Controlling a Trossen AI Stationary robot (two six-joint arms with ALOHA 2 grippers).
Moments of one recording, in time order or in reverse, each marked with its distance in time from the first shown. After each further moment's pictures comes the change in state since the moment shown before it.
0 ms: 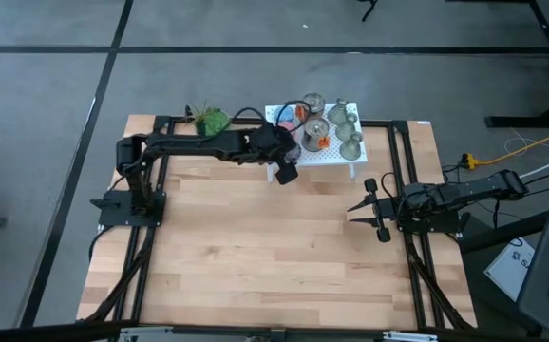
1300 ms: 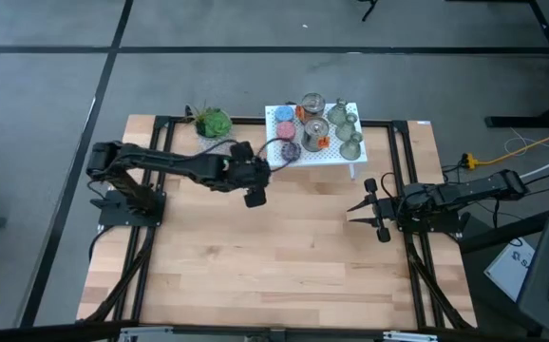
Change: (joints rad) left arm -0.213 -0.203 -0.212 -0.241 -0.289 0.041; right arm 0.000 0.005 0.000 0.000 0.000 0.000
